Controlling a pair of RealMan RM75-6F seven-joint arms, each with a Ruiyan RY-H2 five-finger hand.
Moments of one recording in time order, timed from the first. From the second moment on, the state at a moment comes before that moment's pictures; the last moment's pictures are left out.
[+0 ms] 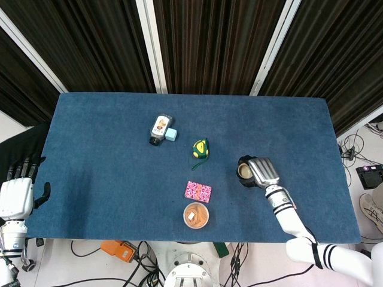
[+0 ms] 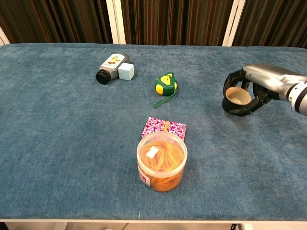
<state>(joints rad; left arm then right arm) -0.11 -1.16 -0.08 -1.65 1.39 1.44 0.06 0.57 -1.58 0.17 -1.40 -1.20 1.01 -0.19</state>
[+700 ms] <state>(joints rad) -0.11 -1.16 -0.09 -1.64 1.39 1.46 0.01 0.57 -1.41 0.38 -1.58 -1.36 1.28 -0.03</state>
